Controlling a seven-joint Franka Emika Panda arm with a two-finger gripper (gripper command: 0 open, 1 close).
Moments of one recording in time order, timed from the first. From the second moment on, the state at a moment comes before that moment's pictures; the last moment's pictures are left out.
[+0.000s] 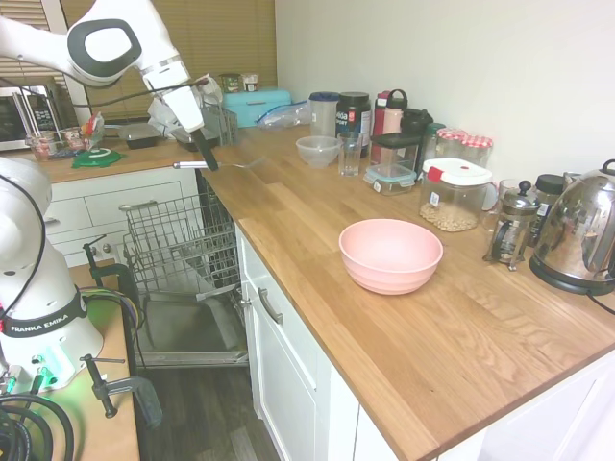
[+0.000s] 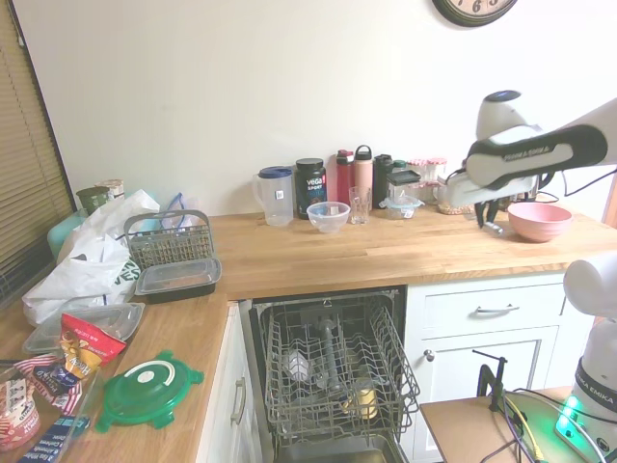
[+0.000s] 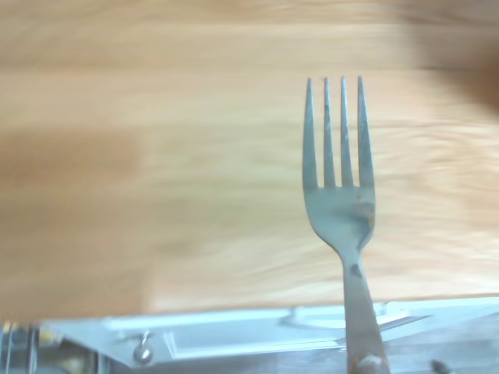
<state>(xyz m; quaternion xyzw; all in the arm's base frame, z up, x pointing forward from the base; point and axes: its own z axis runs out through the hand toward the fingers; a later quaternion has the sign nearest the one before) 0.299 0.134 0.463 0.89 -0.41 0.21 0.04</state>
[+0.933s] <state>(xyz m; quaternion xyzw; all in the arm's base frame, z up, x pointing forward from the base) 0.279 0.357 0.316 0.89 -0.30 0.28 0.18</state>
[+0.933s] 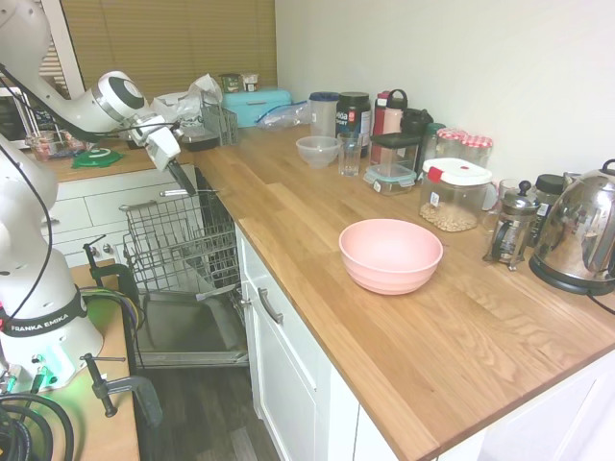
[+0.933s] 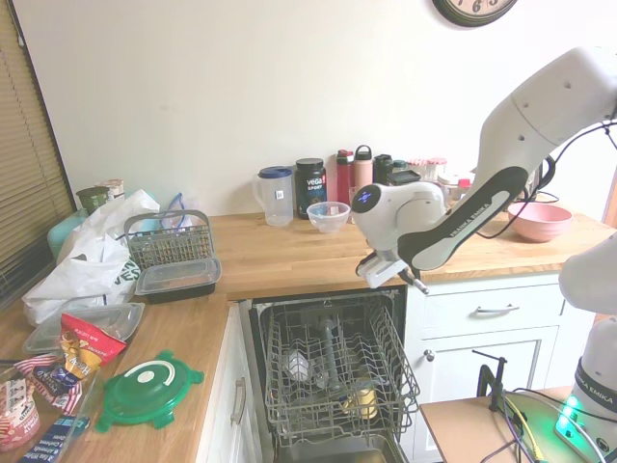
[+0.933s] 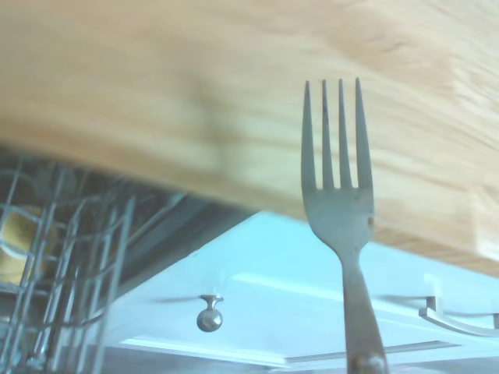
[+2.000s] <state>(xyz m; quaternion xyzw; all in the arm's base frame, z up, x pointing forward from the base) 0.276 0.453 0.169 0.90 -0.24 0.26 0.26</state>
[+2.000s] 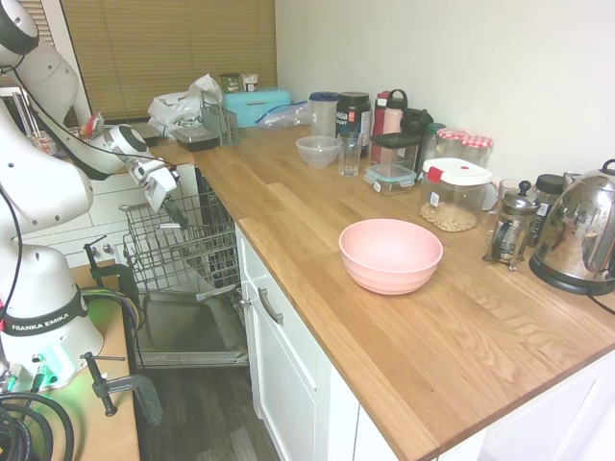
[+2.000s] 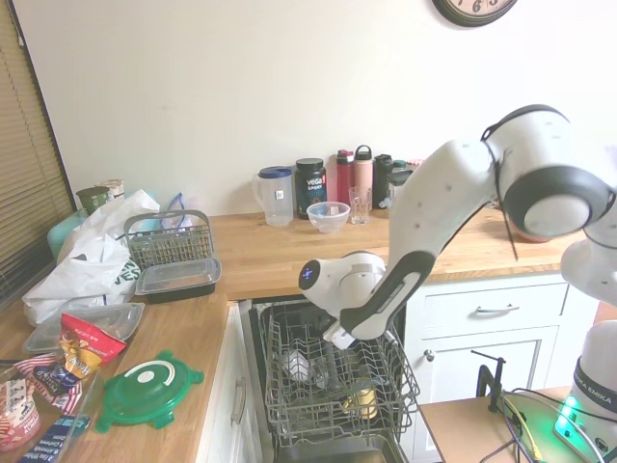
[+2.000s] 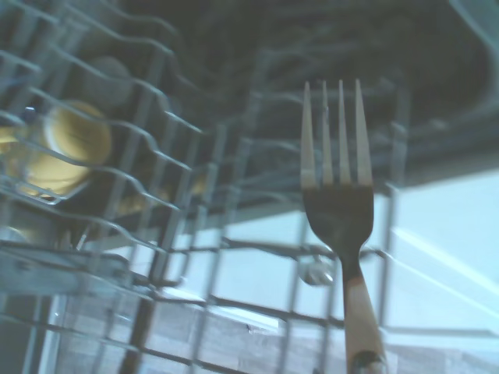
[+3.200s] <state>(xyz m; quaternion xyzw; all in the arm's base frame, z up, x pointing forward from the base) 0.325 0.452 0.089 0.88 -0.24 0.26 0.31</state>
